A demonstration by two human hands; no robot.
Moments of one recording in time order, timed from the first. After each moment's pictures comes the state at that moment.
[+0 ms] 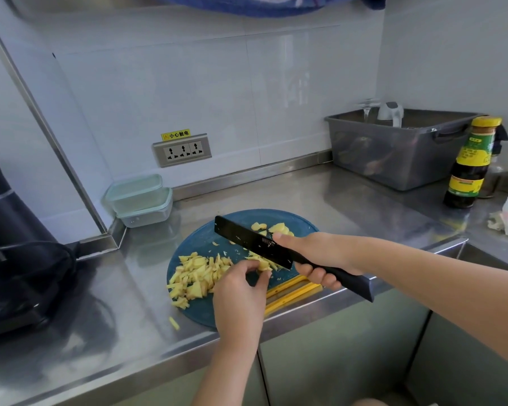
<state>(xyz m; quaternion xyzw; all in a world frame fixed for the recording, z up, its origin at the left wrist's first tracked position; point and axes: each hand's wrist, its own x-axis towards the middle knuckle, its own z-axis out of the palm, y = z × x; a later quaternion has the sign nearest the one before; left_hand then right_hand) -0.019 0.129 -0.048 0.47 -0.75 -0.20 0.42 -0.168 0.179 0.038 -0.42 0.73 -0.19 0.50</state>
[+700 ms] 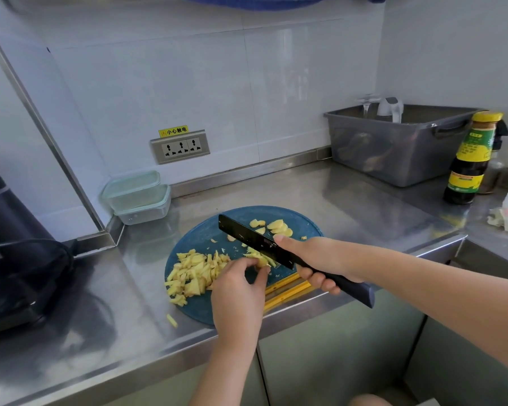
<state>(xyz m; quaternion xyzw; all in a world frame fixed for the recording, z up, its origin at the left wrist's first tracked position) -0.019 0.130 -0.049 0.46 -0.76 -0.17 0.43 -0.163 0.186 0.031 -0.41 0.75 -0.20 0.48</state>
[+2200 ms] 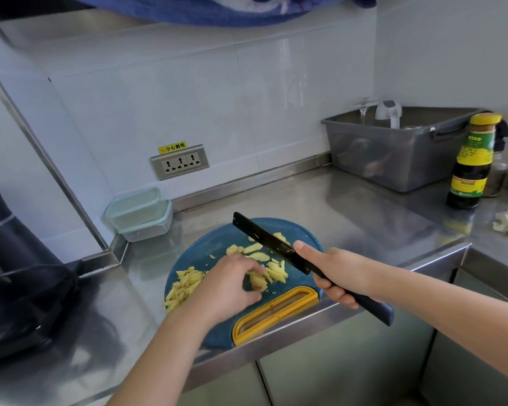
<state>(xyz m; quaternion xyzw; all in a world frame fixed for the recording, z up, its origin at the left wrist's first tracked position) -0.008 0.093 0.014 0.35 -0.92 -0.13 0.07 -0.190 0.206 0.029 -0.42 0.74 -0.26 0.45</state>
